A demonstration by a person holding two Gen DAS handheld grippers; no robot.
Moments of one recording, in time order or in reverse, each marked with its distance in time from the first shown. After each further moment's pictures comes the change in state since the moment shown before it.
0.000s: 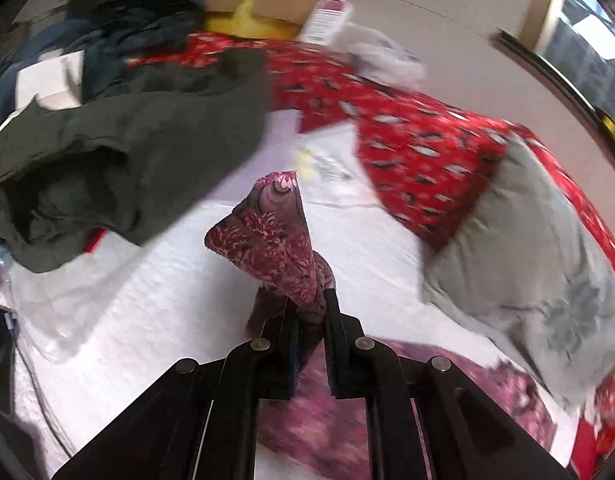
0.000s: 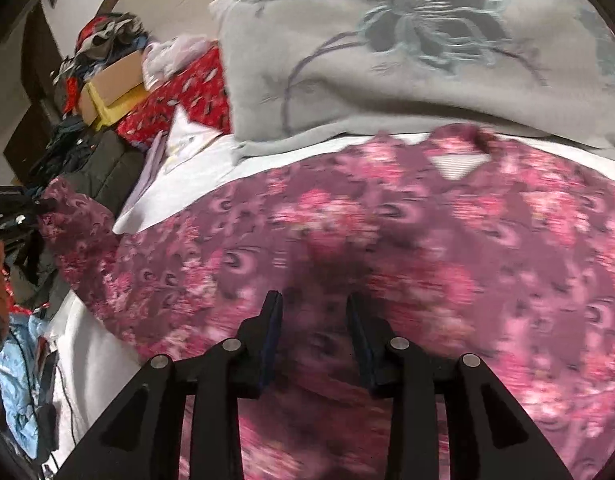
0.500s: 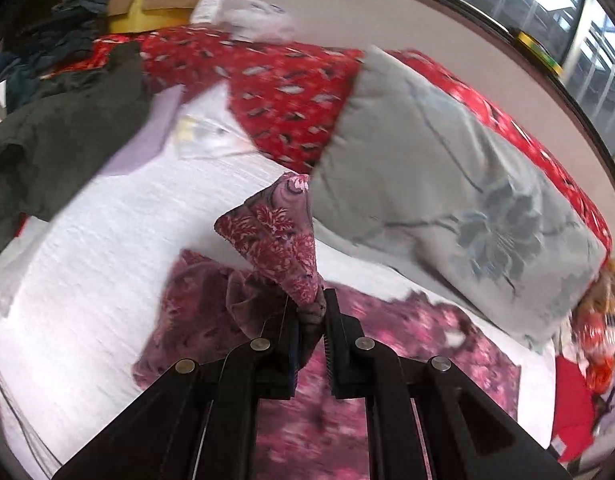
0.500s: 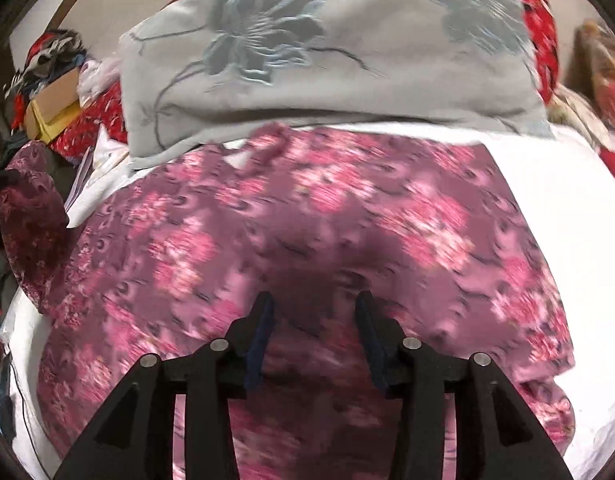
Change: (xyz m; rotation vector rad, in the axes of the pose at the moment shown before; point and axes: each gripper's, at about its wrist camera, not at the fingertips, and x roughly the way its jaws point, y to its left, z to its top) left arm -0.030 -0.124 -0.064 0.150 0.098 -0.155; right arm -0.054 -0.115 -0.029 0.063 -0.037 -0.202
